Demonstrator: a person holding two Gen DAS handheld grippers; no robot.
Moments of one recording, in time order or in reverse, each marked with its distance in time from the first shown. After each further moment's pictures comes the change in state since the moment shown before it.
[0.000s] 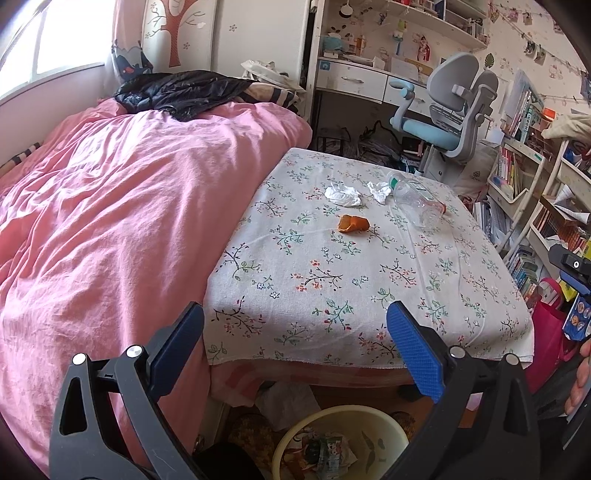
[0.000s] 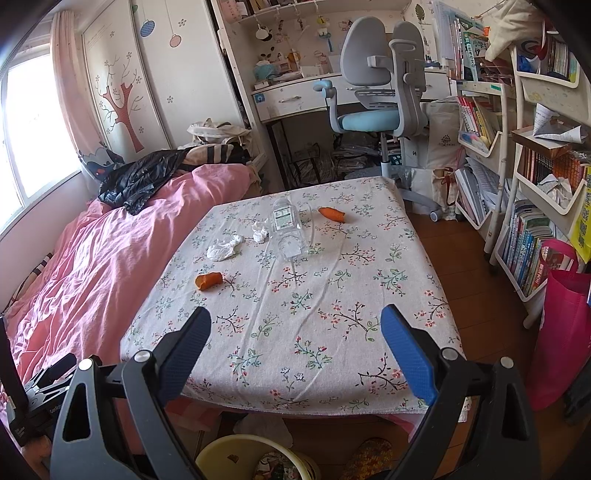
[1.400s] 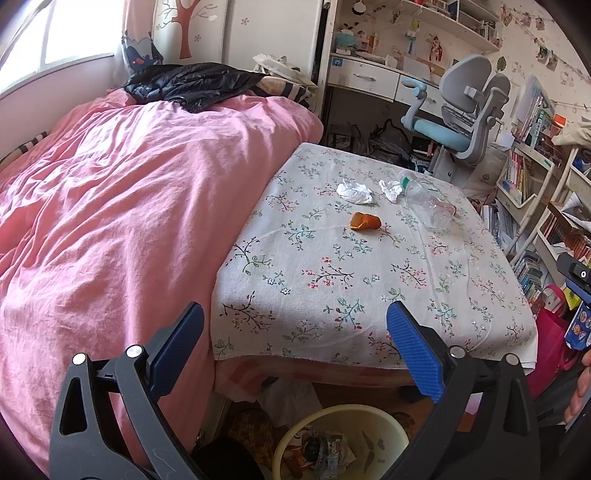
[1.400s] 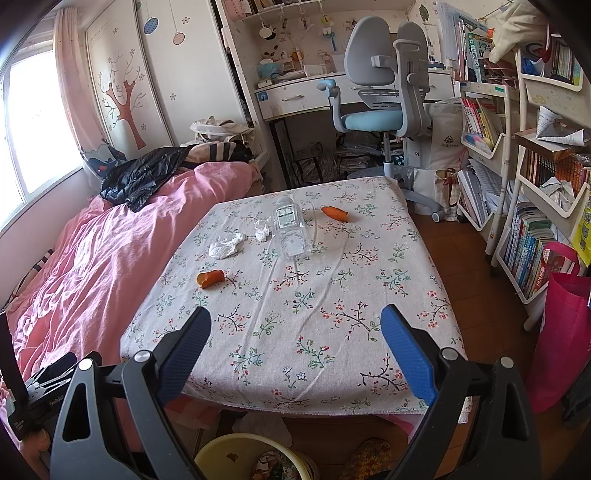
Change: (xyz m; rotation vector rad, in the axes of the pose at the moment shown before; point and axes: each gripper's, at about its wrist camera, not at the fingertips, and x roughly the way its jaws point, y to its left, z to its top) left arm 0.003 0.005 0.000 -0.042 0.019 0.027; right arm 0.003 0.003 -0.003 -0.016 0.008 0.001
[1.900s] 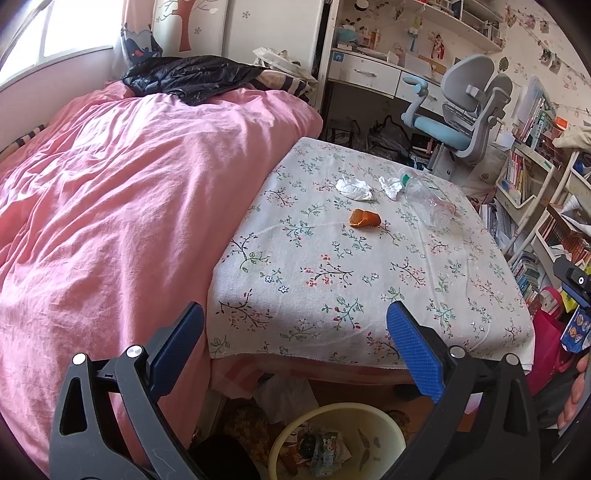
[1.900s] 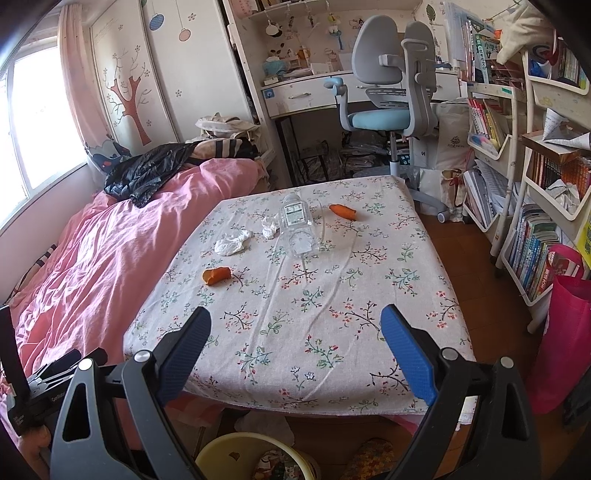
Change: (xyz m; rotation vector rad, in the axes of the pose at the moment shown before) left arm 0.009 0.003 0.002 -0.017 0.030 -0.018; right arm 0.006 0.012 0.001 -0.029 0.015 0.028
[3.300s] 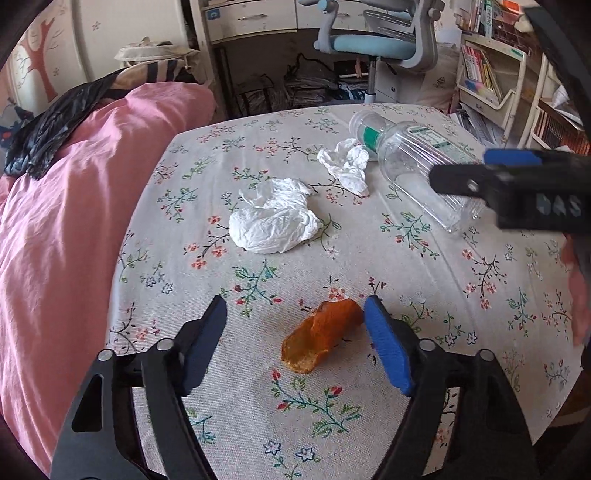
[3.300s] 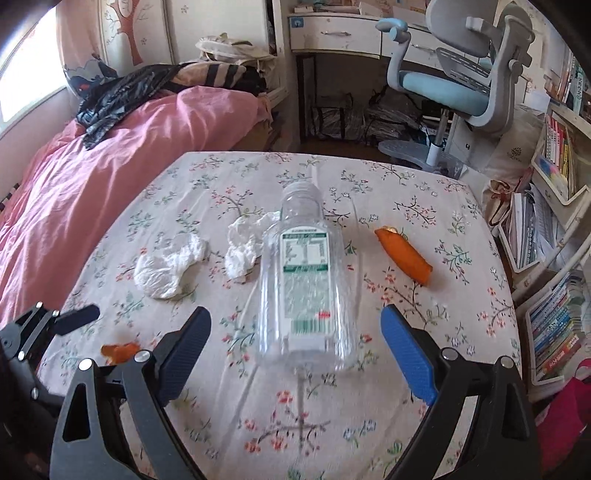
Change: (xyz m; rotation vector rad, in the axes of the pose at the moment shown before) left arm 0.230 -0.117 0.109 0.448 0.170 -0.125; right arm 0.239 0.011 0.104 -0.191 0.268 -0.099
